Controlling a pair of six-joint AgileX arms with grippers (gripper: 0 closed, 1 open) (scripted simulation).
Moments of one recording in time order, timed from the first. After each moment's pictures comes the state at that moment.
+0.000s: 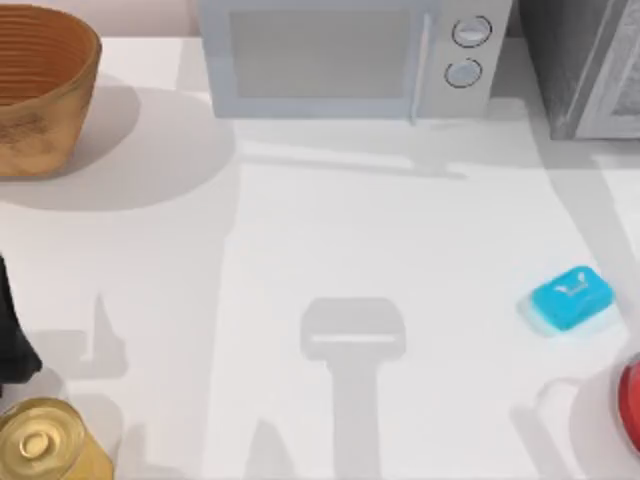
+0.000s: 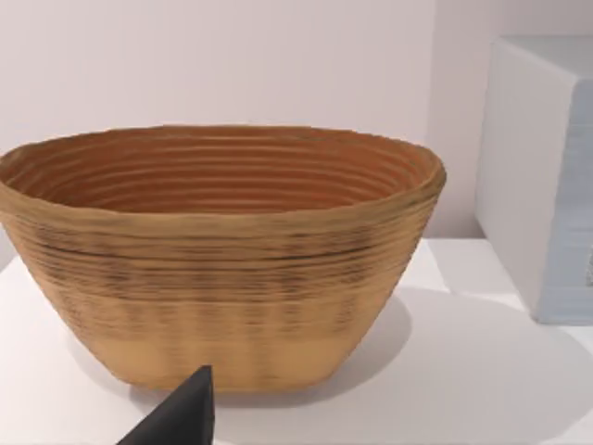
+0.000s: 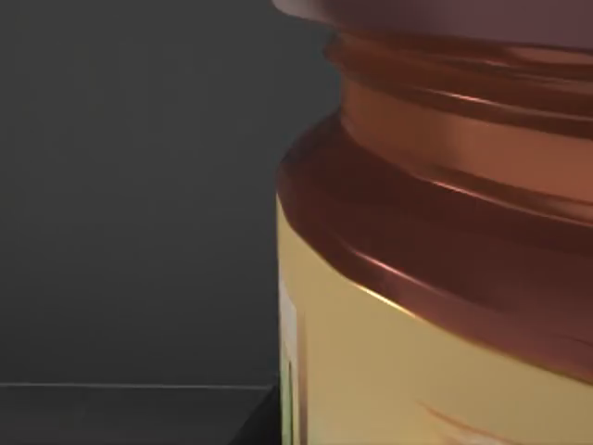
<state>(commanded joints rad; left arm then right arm) 0.00 0.00 0.00 0.00 0.00 0.00 0.16 1.57 2.07 -0.49 0.17 0.01</state>
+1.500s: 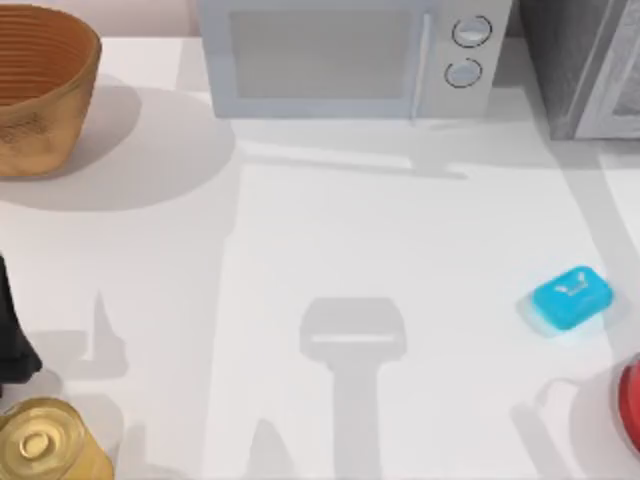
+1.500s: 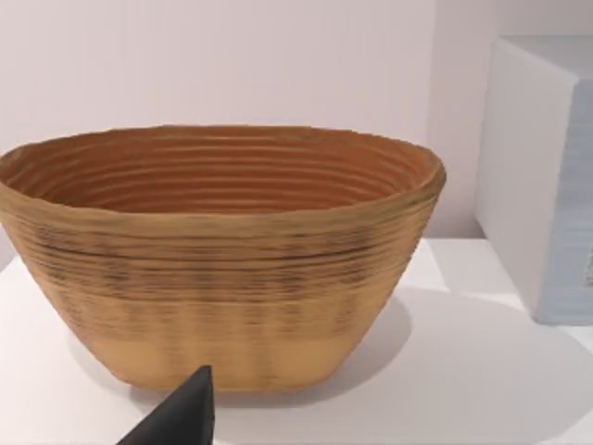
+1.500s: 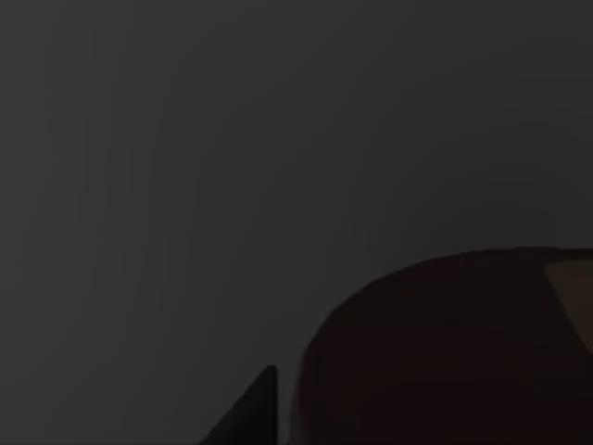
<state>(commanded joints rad) 0.00 0.00 0.00 0.00 0.00 0.00 0.10 1.88 2.33 -0.44 0.12 0.02</state>
